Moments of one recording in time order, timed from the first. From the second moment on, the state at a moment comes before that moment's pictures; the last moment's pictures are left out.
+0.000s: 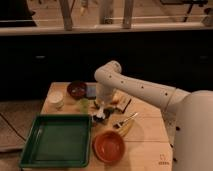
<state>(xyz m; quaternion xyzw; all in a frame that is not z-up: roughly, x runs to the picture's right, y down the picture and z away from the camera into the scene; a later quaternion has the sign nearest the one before) -0.005 0.101 0.814 -0.25 -0.25 -0.52 0.78</state>
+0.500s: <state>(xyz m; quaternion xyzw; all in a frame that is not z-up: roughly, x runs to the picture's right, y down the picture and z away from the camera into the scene) -0.009 0.092 0.813 -0.24 -0.24 -0.52 0.78</state>
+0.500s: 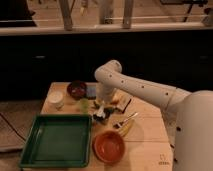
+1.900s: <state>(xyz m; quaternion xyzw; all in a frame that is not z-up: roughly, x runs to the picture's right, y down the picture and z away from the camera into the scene) -0.087 0.062 0.827 -0.25 -0.23 -0.51 0.79</state>
